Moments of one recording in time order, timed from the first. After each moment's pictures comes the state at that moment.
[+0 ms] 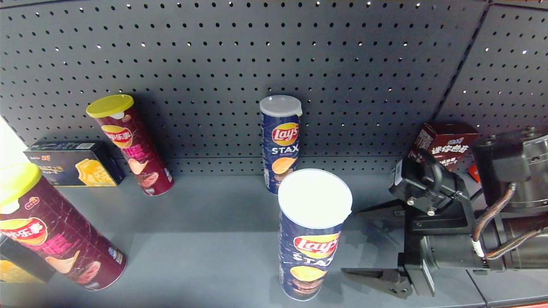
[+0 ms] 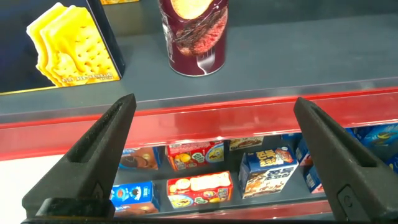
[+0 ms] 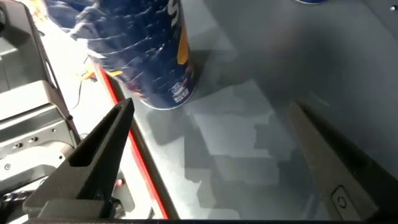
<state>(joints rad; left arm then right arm) 0.00 0.00 0.00 0.00 -0.06 0.04 0.71 1.44 -0.86 -0.04 0.27 -0.31</state>
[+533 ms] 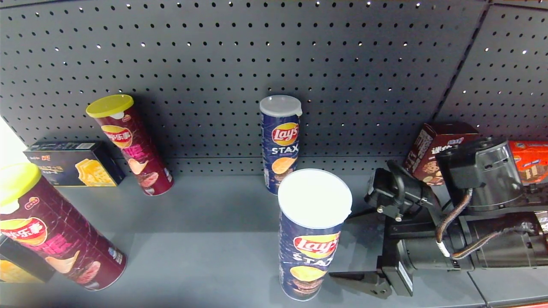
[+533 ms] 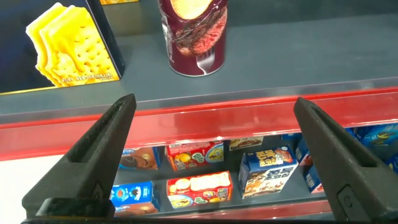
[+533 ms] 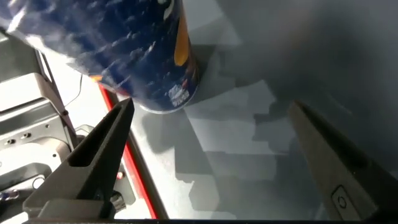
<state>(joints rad) 0.00 0.00 0.00 0.00 -0.06 0.04 0.72 1.52 -0.88 -0.06 0.27 -0.33</state>
